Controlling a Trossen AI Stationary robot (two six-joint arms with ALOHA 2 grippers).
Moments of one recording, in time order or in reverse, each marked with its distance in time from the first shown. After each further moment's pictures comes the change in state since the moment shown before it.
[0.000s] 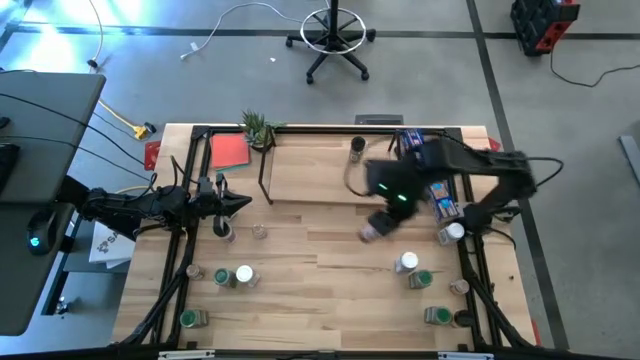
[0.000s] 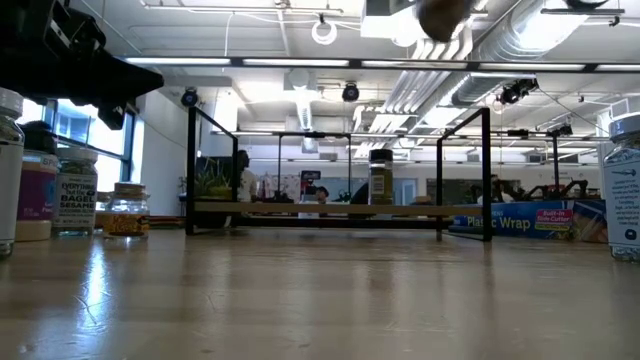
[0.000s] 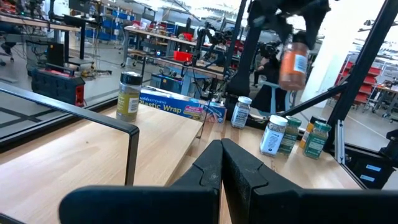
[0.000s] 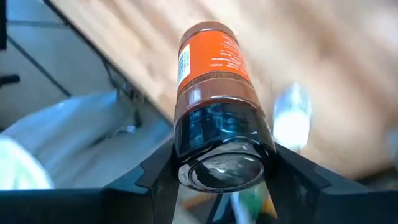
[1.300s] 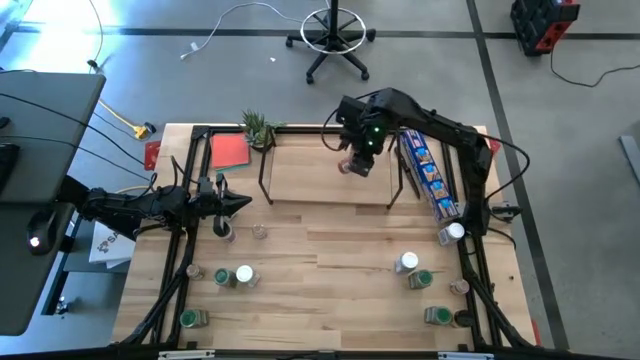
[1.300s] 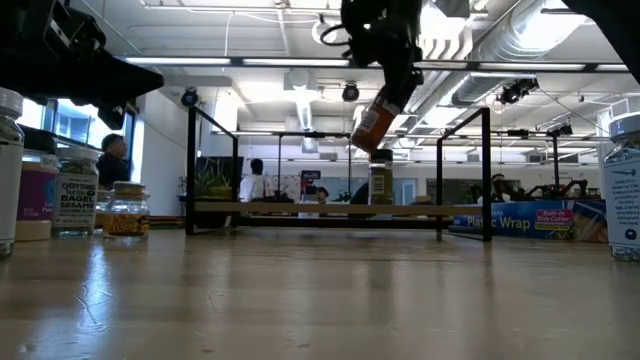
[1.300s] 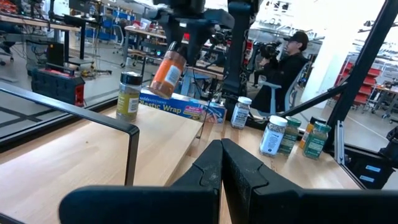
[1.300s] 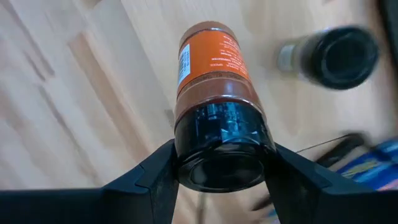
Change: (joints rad) left arm 0.000 0.000 0.000 0.002 0.000 -0.002; right arm -0.432 0.280 0.135 -0.002 0.286 -0.893
